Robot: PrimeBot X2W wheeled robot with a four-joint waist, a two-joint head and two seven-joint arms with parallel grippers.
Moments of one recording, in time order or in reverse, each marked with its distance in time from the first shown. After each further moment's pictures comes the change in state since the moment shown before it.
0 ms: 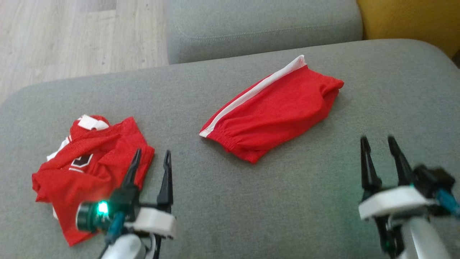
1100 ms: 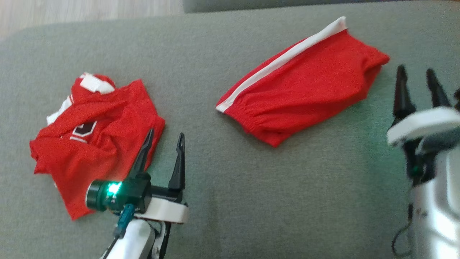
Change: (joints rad) left arm 0.026 -0.151 0.205 -0.001 0.266 -0.171 -0.001; right arm -0.279 0.041 -0.215 -0.035 -0.061 0.000 0.269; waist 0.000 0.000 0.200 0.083
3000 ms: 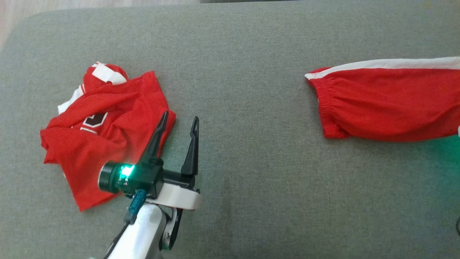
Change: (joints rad) left arm -0.068 -0.095 0.048 0.044 0.080 -0.076 0.000; right arm -0.325 -0.315 -0.181 0.769 -0.012 0.000 -0.043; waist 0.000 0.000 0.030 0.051
